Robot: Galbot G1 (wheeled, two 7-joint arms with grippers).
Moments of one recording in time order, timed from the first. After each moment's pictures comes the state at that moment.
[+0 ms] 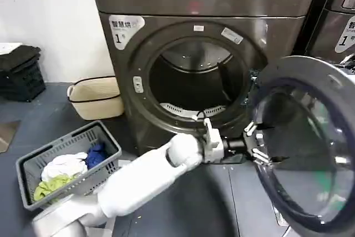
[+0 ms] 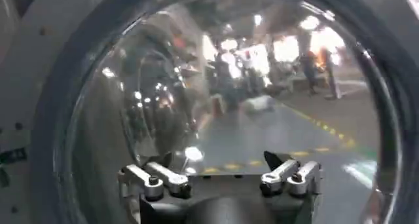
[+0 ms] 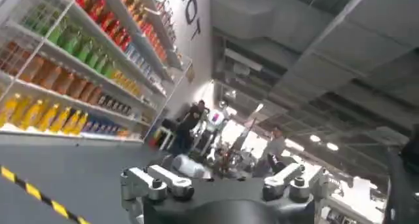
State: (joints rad) left arm 0.30 -1.34 0.51 -1.55 -0.55 0.08 0.42; right arm -1.89 1.61 2.10 1.97 0.34 -0.03 0.13
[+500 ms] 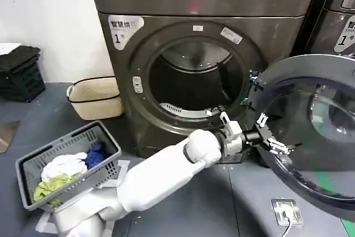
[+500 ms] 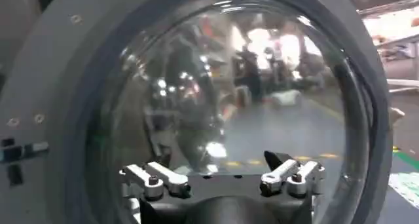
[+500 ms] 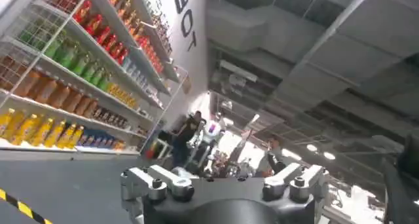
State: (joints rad) left arm 0.26 -1.46 0.52 -1.47 -0.57 0.17 0.27; right arm -1.87 1.61 2.10 1.99 0.32 -0.02 0.13
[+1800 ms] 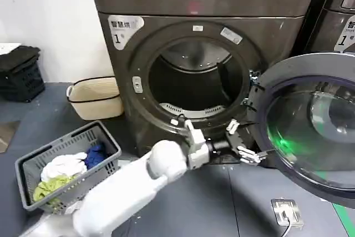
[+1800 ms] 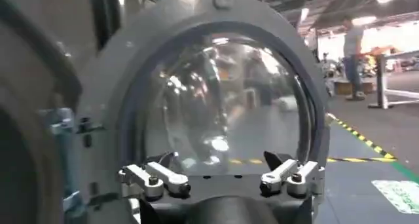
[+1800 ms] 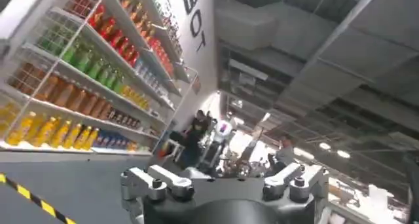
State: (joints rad) left arm 0.48 -1.16 0.34 -1.85 -0.61 0.26 0.31; right arm -1.85 1.61 2.04 2.02 0.33 -0.05 0.12
